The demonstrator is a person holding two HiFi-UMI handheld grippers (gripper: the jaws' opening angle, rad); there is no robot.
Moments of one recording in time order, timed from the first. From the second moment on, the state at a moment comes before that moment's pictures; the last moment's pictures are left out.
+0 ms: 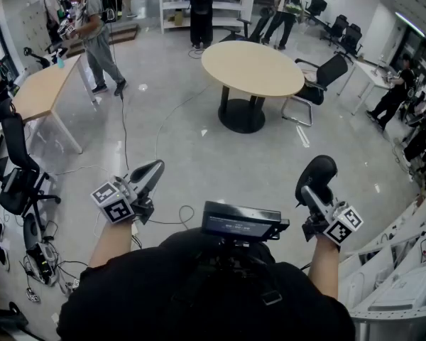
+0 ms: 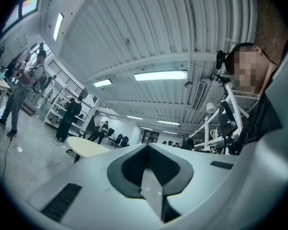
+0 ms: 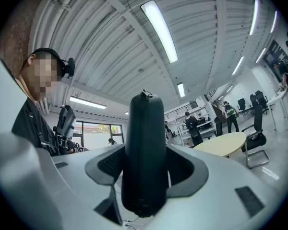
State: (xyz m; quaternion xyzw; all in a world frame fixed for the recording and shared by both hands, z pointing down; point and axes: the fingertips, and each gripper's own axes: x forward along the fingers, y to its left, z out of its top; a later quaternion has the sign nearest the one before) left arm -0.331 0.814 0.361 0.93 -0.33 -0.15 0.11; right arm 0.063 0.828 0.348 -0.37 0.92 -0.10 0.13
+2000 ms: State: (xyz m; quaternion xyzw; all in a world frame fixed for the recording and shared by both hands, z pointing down) left arm -0.238 0.556 0.364 0.95 -0.23 -0.14 0.14; right arm 0.127 0.626 0.342 -0.41 0.89 -0.11 0.13
